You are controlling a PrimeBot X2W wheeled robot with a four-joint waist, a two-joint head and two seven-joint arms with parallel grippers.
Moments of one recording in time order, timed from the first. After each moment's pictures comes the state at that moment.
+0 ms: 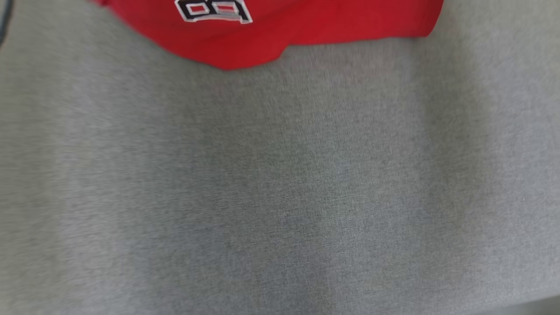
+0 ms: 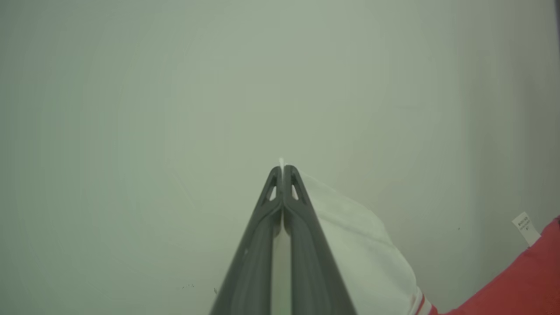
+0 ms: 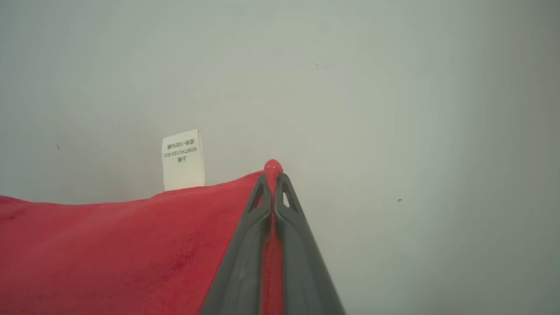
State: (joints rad) left arm -1.55 0.43 -0.30 0.32 -0.54 -0.12 0.01; right arm -1.33 -0.32 0.12 0.44 0.35 0.13 0.12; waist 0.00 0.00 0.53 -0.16
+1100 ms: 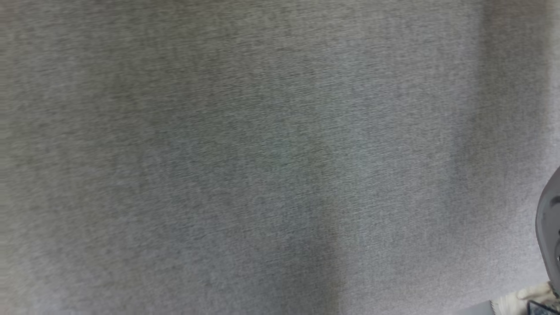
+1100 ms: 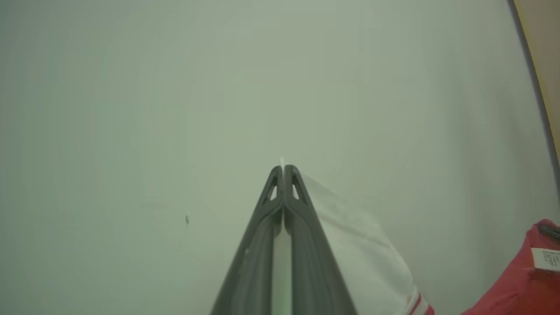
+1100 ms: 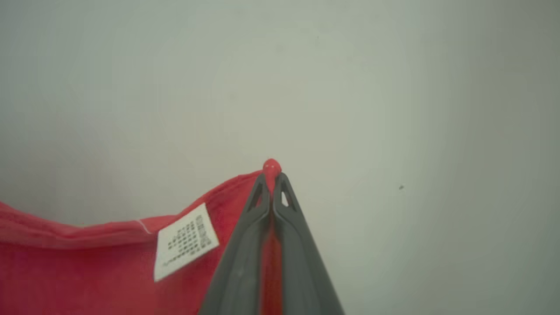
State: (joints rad) left arm -1.59 0.48 -0.25 0.08 -0.44 -0.13 -0.26; right arm -1.44 -0.15 -0.09 0.37 -0.03 0.13 -0.26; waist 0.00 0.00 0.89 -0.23
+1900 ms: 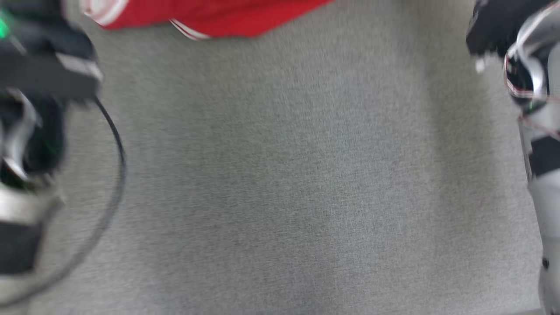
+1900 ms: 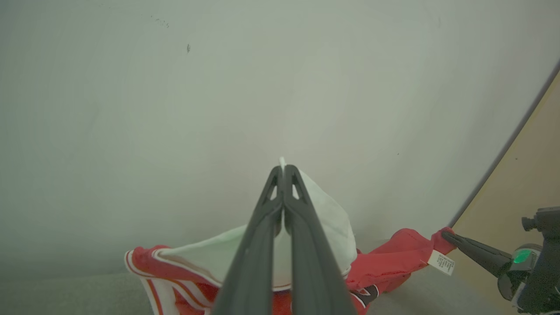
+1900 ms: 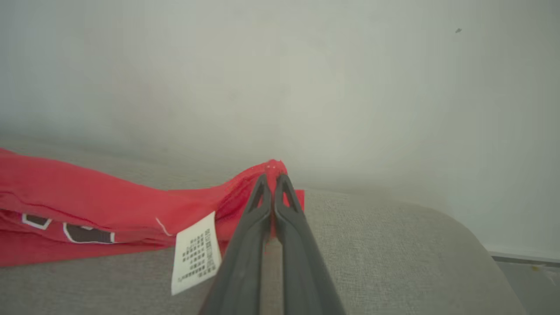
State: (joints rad) left arm -0.96 0.46 -0.28 0.05 -0.87 -0.08 -0.05; right arm -1.09 -0.27 0.14 0.50 0.17 0.13 0.16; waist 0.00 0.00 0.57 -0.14
